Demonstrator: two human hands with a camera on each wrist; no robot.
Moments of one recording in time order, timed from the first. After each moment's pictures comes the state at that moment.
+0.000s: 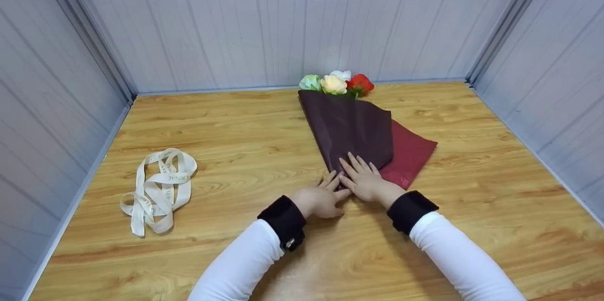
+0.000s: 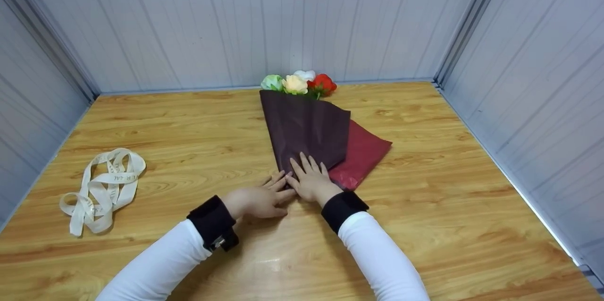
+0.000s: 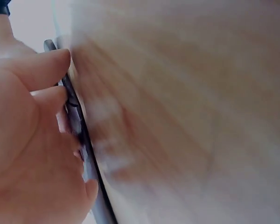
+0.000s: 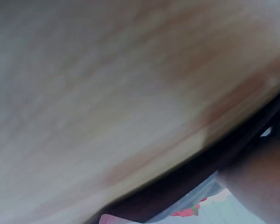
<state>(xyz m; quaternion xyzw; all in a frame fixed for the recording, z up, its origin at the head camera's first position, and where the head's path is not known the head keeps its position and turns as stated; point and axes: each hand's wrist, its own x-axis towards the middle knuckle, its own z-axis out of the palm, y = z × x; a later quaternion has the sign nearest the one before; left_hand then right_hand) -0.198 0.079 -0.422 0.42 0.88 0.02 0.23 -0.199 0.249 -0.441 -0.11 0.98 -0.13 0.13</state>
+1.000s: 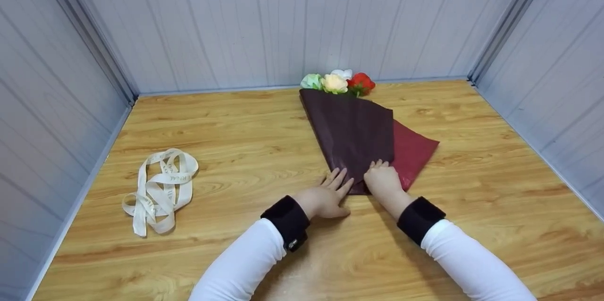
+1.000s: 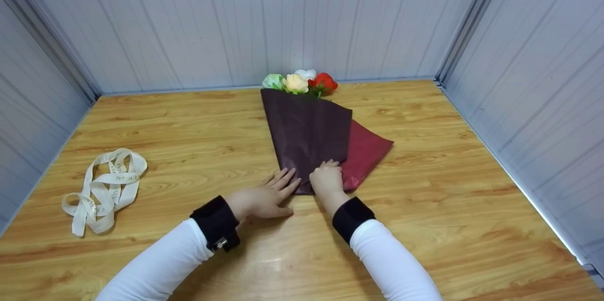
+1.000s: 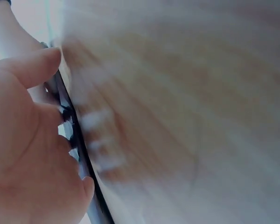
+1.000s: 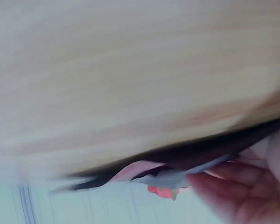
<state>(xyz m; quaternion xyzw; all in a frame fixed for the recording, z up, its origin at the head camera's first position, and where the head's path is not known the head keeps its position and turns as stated) -0.199 0.083 -0.424 0.42 0.88 0.04 0.21 -0.184 0.257 -0.452 -0.07 0.97 0.20 -0.12</state>
